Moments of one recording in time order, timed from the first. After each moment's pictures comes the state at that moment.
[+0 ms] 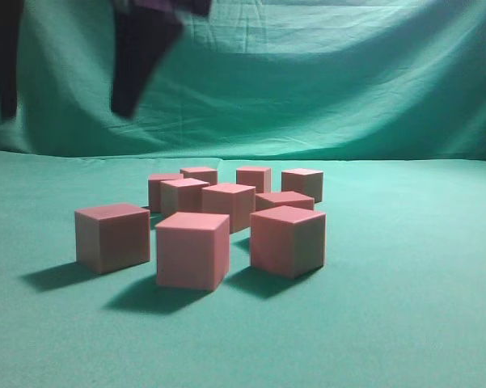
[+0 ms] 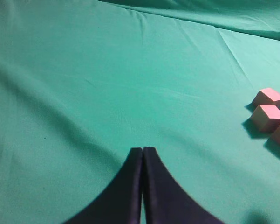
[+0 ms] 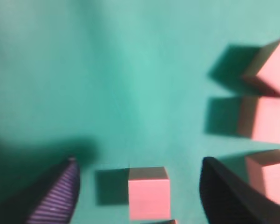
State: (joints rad) left arm -0.01 -0.01 0.02 -0.12 0.36 -0.08; right arm 1.02 1.99 -1.62 -0.10 0.99 0.29
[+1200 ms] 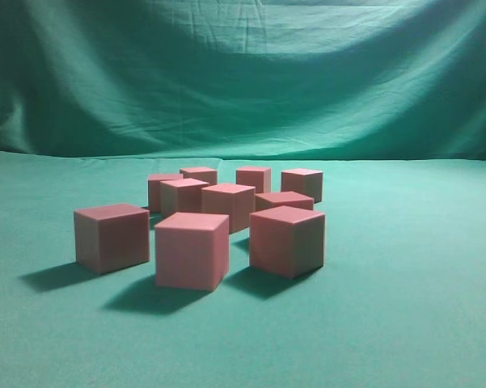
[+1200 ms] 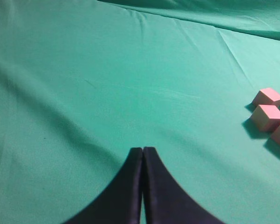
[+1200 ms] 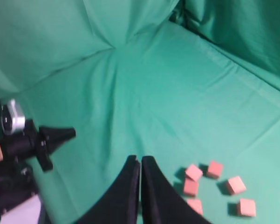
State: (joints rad) left arm -0.01 -0.01 0.02 -0.12 0.36 -0.08; right arm 1.03 1.29 -1.92 -0.04 1.28 0.08
